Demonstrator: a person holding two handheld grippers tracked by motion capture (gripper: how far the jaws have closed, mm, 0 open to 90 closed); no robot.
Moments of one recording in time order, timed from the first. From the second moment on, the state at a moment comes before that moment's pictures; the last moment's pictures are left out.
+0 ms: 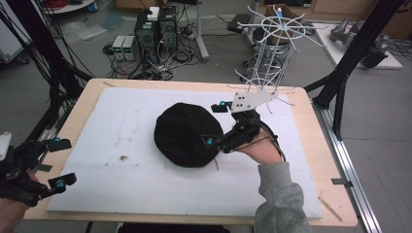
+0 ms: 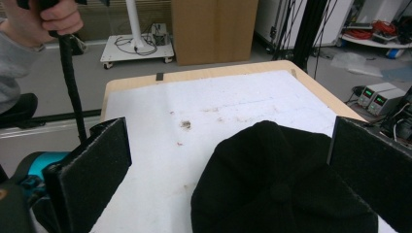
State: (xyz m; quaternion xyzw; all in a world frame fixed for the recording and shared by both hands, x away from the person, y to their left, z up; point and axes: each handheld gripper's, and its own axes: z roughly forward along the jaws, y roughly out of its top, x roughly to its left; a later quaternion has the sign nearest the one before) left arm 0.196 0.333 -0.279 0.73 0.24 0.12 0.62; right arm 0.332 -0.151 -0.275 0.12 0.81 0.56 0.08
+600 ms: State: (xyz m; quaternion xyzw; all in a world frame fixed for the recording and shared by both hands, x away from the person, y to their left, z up) left arm 0.194 0.334 -0.283 0.74 0.25 0.12 0.62; right arm 0.369 -0.126 -0.299 0.10 0.82 0.56 0.06
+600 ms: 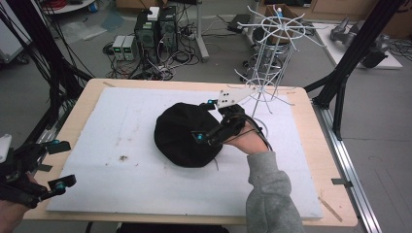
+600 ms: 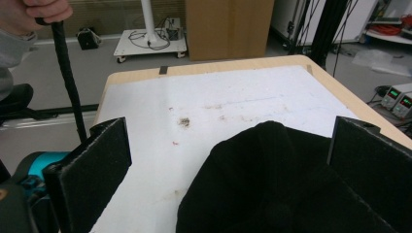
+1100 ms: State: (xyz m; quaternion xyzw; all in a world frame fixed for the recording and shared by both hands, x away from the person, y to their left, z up) left arm 0.194 0.337 -0.286 0.74 0.25 0.12 0.61; right arm 0.397 -0.104 -0.320 0.09 0.83 0.54 0.05
